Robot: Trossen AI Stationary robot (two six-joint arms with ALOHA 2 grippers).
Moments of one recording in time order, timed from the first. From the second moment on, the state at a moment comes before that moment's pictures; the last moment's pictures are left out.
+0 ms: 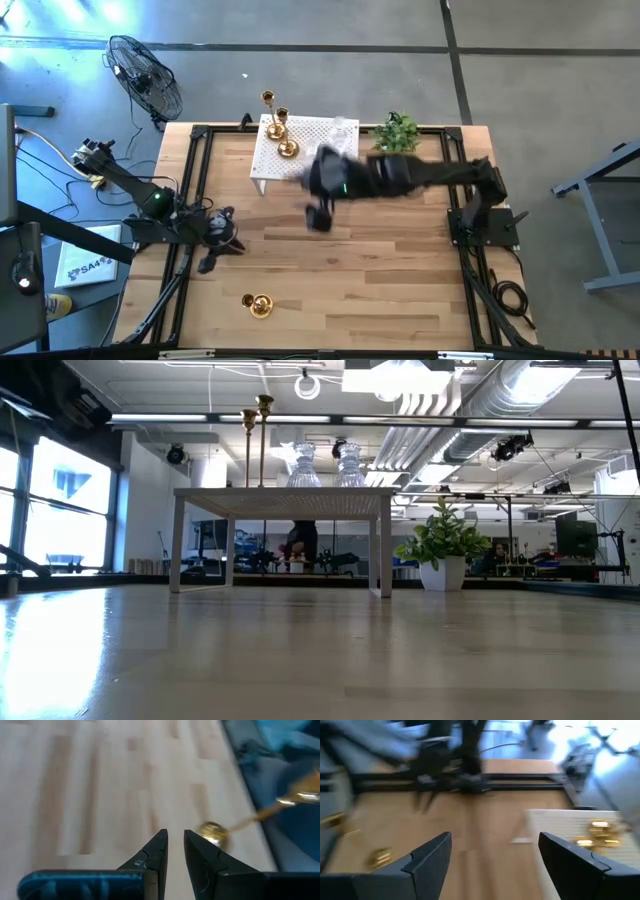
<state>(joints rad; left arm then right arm) -0.56 0.69 0.61 -0.57 -0.16 -0.48 0.12 1.86 2.08 -0.77 0.24 0.06</state>
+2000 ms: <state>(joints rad) -1.02 1.04 0.62 -0.33 -0.23 -0.67 0.67 1.87 1.65 -0.32 0.73 0.00</state>
